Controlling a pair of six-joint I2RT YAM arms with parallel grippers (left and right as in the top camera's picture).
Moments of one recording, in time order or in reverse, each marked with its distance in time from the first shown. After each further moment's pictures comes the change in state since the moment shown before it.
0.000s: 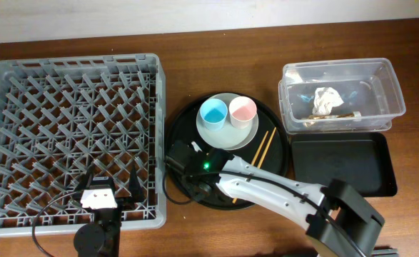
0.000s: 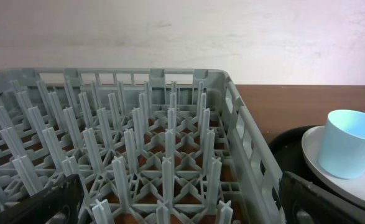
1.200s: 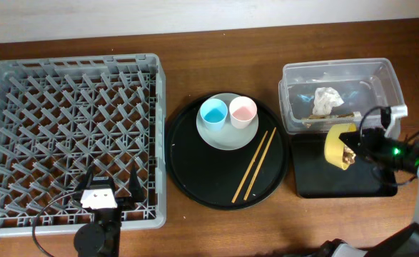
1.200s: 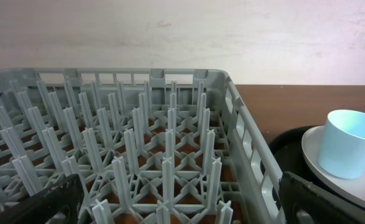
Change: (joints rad) left arm 0.000 0.000 0.000 0.000 0.000 0.000; right arm -1.662 -0.382 -0.269 -0.161 -1.079 -0.577
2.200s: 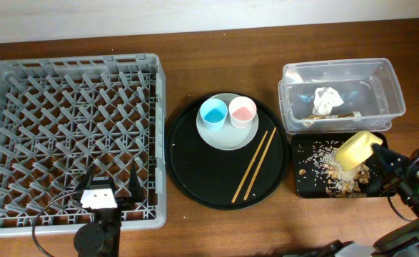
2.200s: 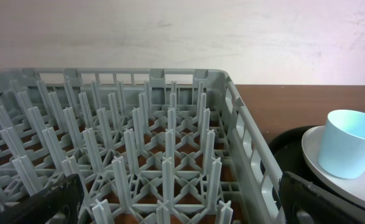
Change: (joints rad) left arm 0.000 0.000 0.000 0.000 0.000 0.000; right arm -0.405 0.140 -0.255 0.286 -0.531 0.286
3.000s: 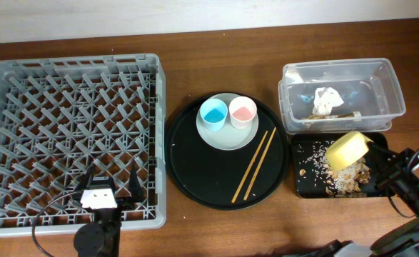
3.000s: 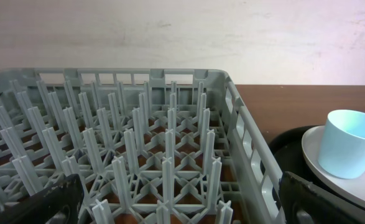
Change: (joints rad) left arm 0.000 0.000 0.000 0.000 0.000 0.000; right arm 0.060 -0.017 0.008 -0.053 -0.009 0.262
